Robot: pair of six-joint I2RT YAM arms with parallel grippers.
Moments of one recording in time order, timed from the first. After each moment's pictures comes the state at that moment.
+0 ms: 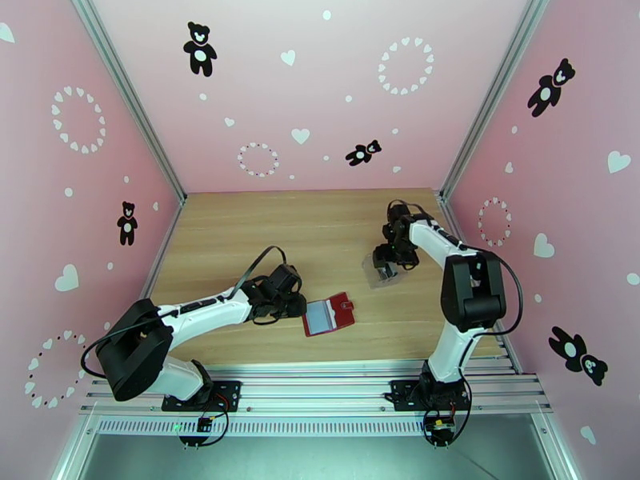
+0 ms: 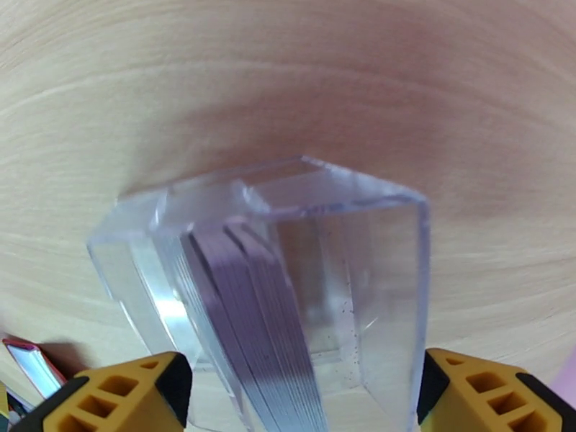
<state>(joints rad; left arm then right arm) -0.80 1.47 0.79 -0.38 0.10 -0.83 0.15 1.82 1.34 -0.95 -0.04 0.08</state>
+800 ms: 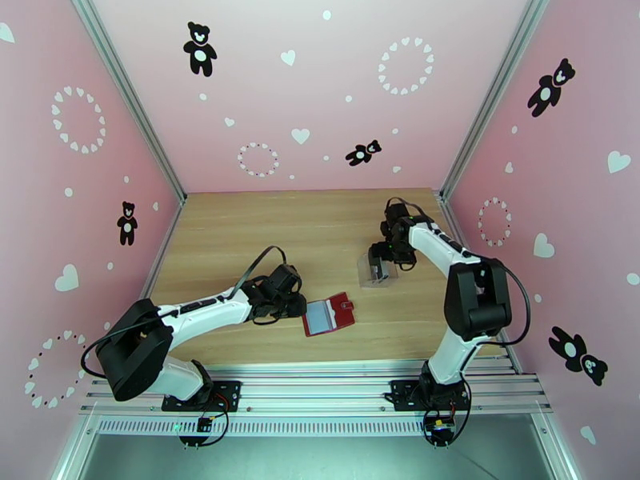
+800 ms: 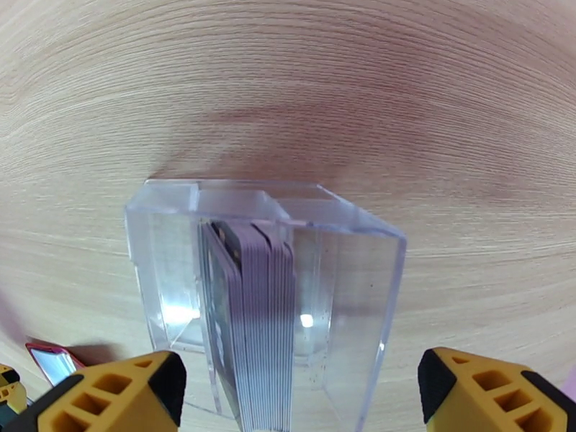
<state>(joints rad) -0.80 1.47 0.79 -0.38 0.10 -0.83 0.18 1.80 1.34 -0.90 -0.01 0.12</state>
